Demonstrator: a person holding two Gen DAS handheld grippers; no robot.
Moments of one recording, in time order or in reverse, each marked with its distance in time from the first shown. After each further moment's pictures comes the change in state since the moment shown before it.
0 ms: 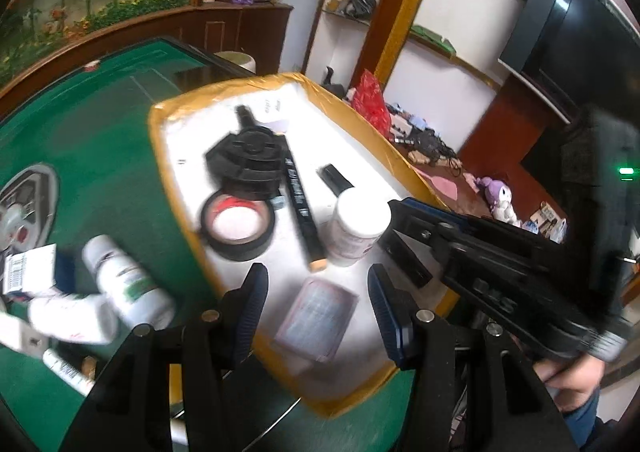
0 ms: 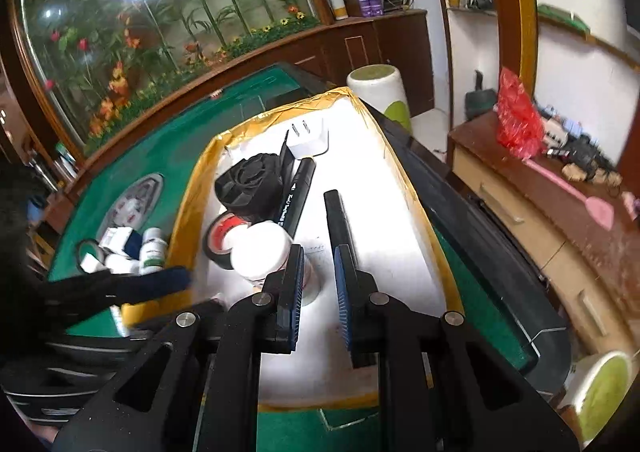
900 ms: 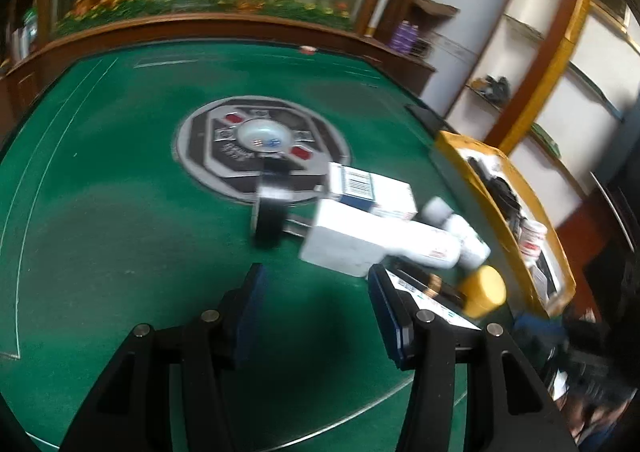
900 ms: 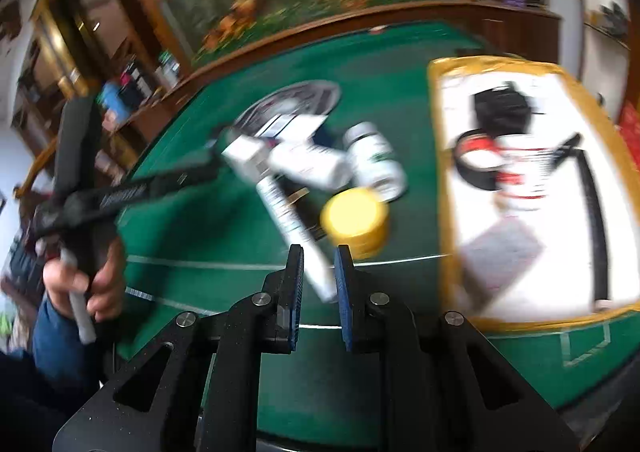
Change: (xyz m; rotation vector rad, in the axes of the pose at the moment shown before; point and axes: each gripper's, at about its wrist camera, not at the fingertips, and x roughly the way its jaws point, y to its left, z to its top) left arm -0.102 0.200 -0.091 -0.379 -0.166 0.247; right arm 0.006 0.150 -0.074 -0.291 0.170 0.351
